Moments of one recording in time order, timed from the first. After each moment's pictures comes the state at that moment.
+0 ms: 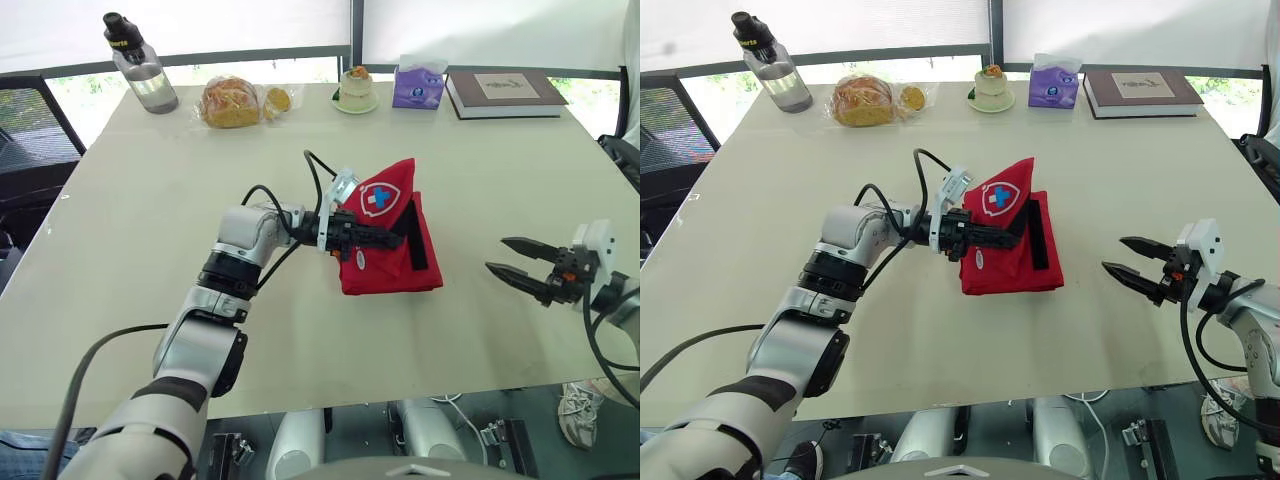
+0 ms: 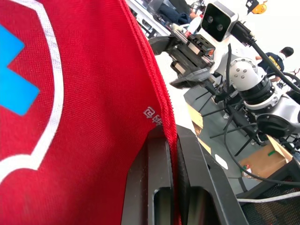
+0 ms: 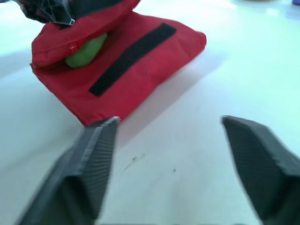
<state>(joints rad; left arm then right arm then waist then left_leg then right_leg) -0.89 0.36 -0.21 0.40 -0.51 0.89 -1.28 -0.05 -0.70 -0.30 -0.13 0.52 0.34 1.05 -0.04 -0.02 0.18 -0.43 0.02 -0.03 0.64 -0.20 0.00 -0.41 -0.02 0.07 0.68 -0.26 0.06</state>
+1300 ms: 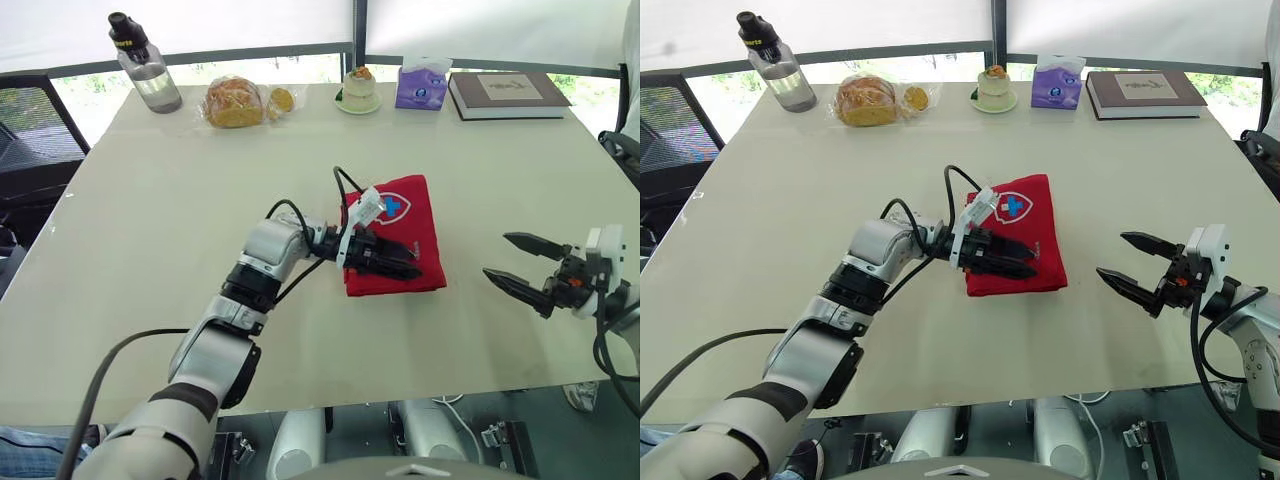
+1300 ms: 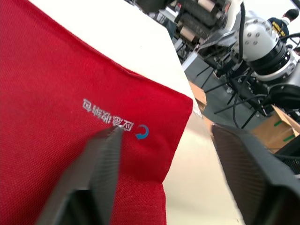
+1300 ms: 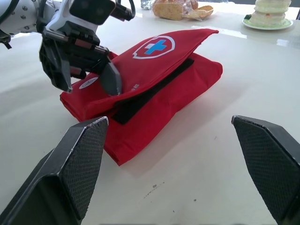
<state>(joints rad) -0.85 0.30 -0.31 0.37 -0.41 0.79 -1.30 -0.03 -0.69 -0.30 -0.15 0.63 0.28 1.07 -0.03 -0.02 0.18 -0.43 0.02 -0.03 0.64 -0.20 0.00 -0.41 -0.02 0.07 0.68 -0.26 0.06</state>
